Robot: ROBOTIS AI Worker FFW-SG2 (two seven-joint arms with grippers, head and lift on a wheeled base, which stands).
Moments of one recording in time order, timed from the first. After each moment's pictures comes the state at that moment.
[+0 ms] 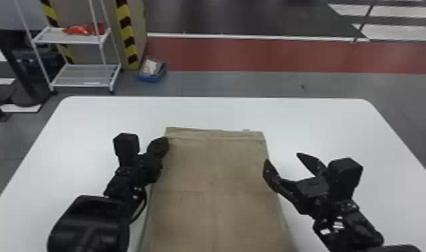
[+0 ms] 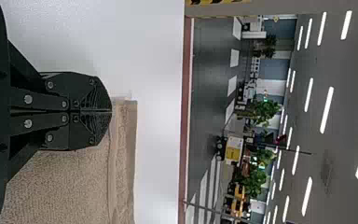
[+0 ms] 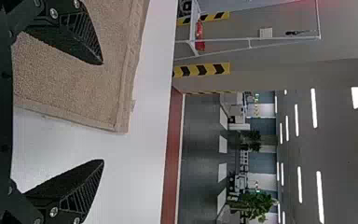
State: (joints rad) left arm -0.15 0.08 -0.18 -1.20 0.18 0.03 -0.10; right arm 0.31 -0.10 0.00 -1.90 -0.06 0.24 0.21
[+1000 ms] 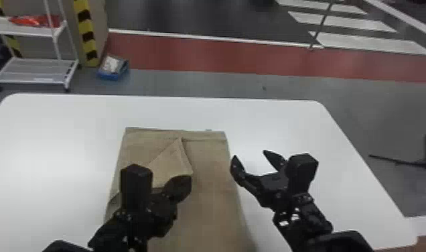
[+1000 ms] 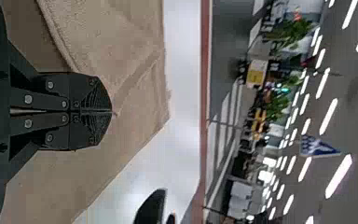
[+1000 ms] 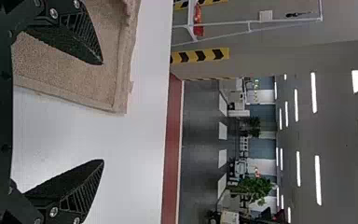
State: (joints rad) left arm 0.19 0.09 -0.40 -1.83 0.14 0.44 -0.18; right arm 0.30 -0.10 -0.01 -1.89 -0.08 0.24 0.16
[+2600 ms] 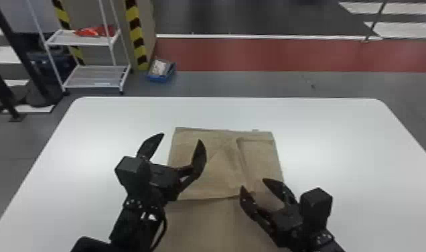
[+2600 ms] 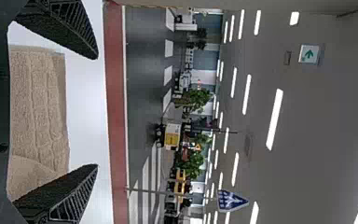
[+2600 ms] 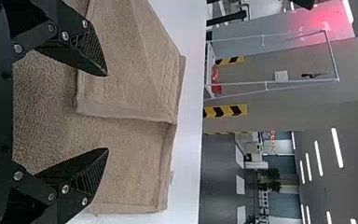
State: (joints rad) left arm 0.22 0.09 -0.25 -1.74 0.09 -0.10 -0.01; right arm 0.37 -0.10 0.16 -1.81 -0.05 0.15 0.25
